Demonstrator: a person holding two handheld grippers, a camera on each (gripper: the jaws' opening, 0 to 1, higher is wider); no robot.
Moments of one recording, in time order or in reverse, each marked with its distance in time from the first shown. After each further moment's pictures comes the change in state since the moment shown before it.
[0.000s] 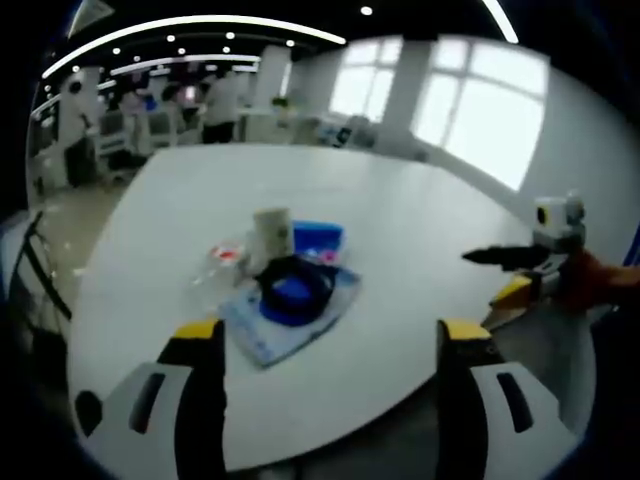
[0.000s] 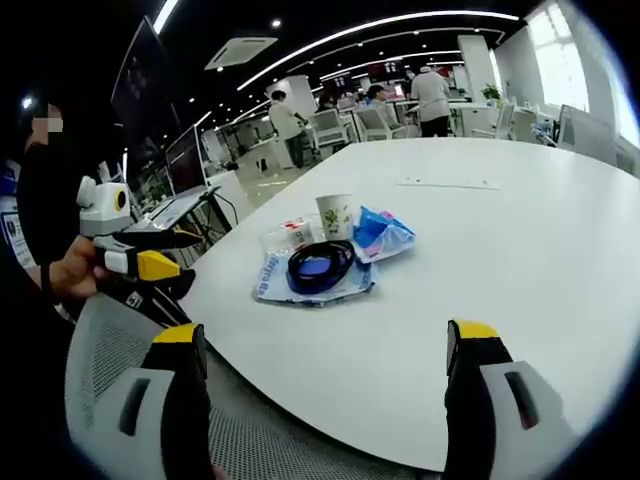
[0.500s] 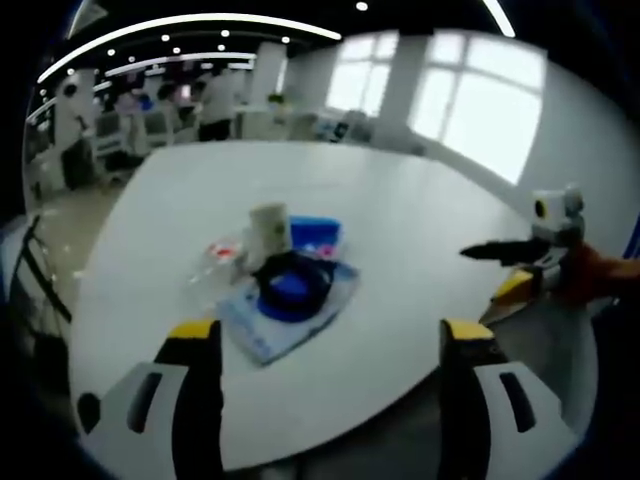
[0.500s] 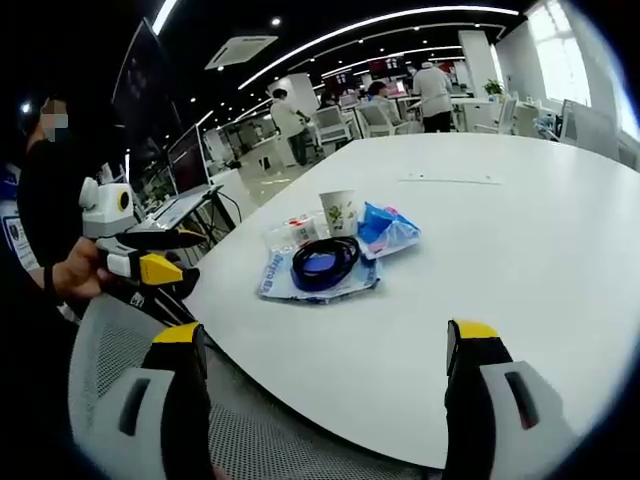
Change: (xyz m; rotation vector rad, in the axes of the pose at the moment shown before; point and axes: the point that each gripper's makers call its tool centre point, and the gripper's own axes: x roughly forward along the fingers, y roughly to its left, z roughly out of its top) left arm 0.002 -0.003 -0.004 0.021 0.023 -0.008; right arm 0.001 0.003 -0.003 0.011 0.014 0.019
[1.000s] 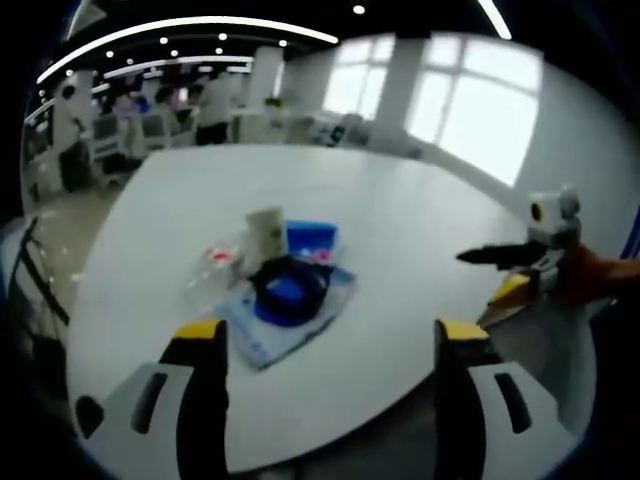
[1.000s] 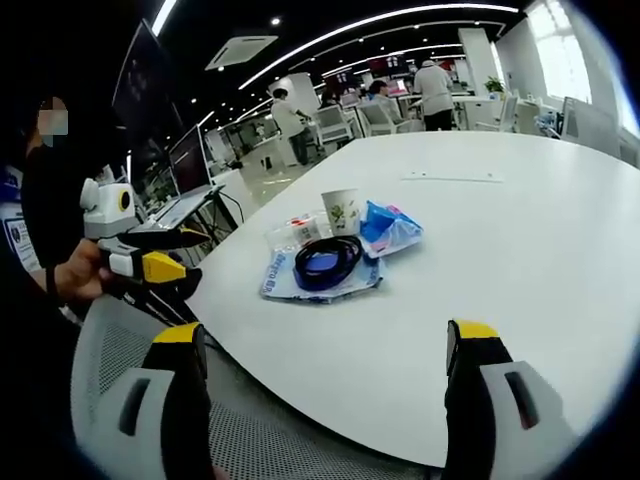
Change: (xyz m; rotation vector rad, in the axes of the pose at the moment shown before) left arm 0.001 -0.002 0.003 -0.001 -0.016 -0.013; right arm 0.000 0.001 0.000 0.011 0.000 0.011
